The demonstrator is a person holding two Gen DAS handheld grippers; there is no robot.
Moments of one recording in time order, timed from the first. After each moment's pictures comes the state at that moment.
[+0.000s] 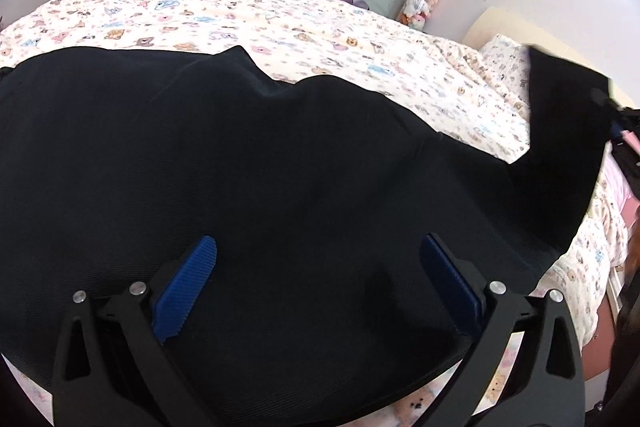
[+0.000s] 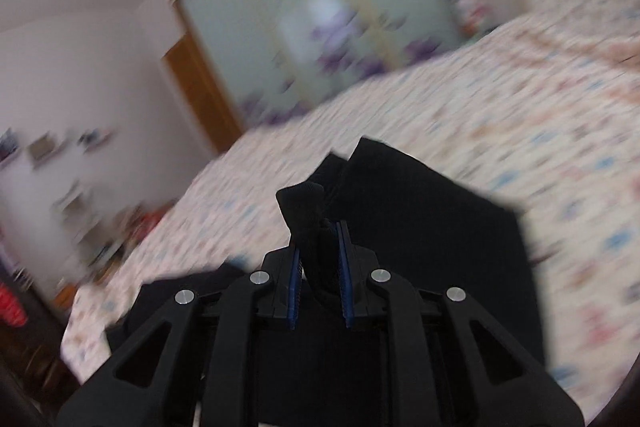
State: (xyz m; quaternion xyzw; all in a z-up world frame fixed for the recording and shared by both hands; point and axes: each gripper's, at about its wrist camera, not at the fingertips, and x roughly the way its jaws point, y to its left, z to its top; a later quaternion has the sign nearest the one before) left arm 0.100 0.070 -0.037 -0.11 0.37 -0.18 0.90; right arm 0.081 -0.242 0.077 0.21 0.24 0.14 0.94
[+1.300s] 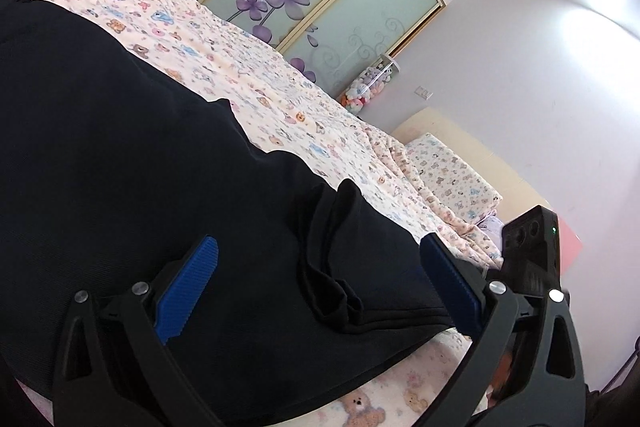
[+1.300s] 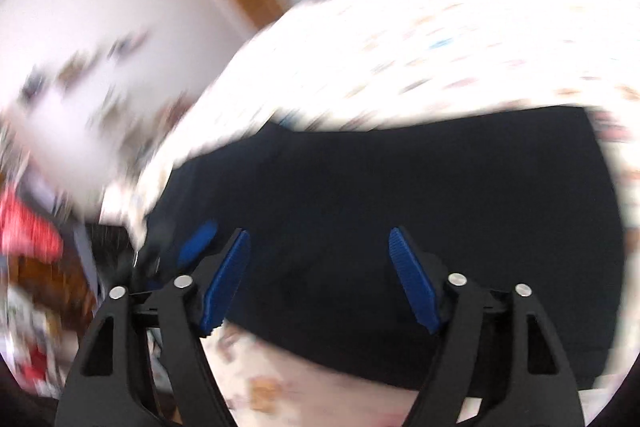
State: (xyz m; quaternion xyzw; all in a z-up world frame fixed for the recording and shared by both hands) left arm 0.081 0.124 -0.031 -0.30 0.25 -0.28 0.88; right arm 0.105 -0.215 0.031 0.20 0.39 0.21 0.87
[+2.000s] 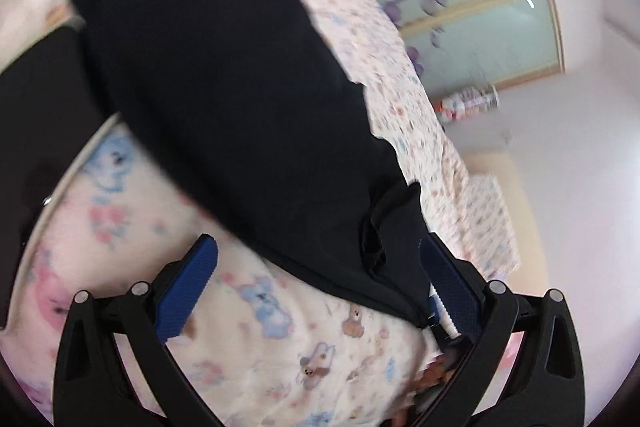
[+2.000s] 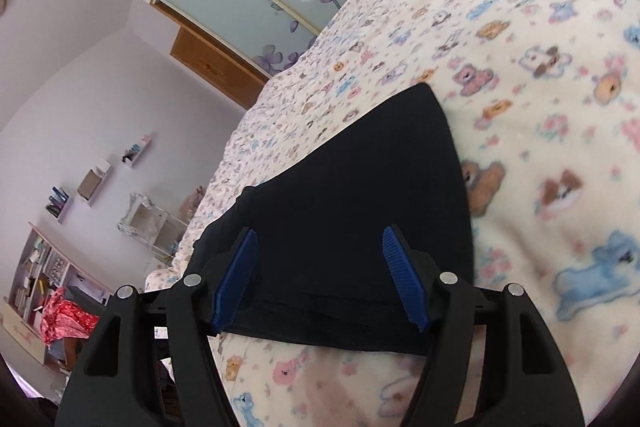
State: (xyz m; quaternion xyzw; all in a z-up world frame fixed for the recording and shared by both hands) left arm 0.026 0.215 -0.030 -0.47 0.40 -0.12 0.78; right arm 0.063 -0.321 -0.012 0.36 0.32 0.22 0.85
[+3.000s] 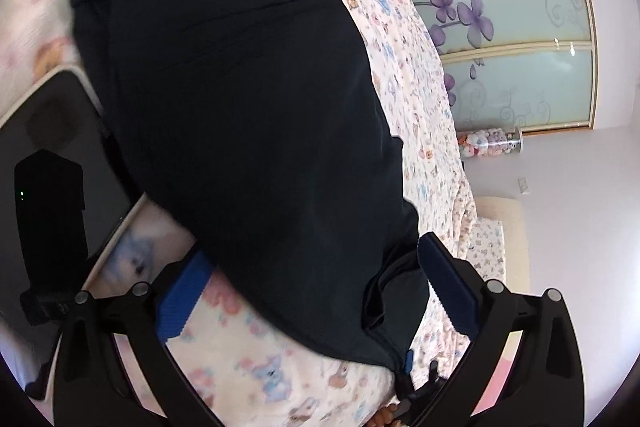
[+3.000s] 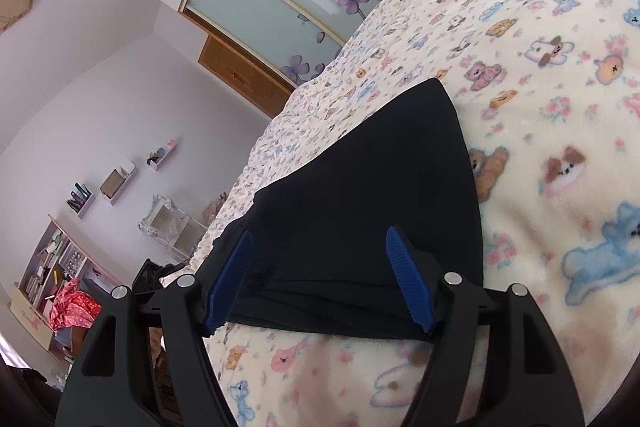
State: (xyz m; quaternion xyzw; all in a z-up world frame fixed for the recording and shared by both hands) left arm 0.070 0.257 -0.034 -0.53 0.42 -0.06 0.74; right arm 0.045 -0.327 -0.028 0.37 0.27 0.26 0.85
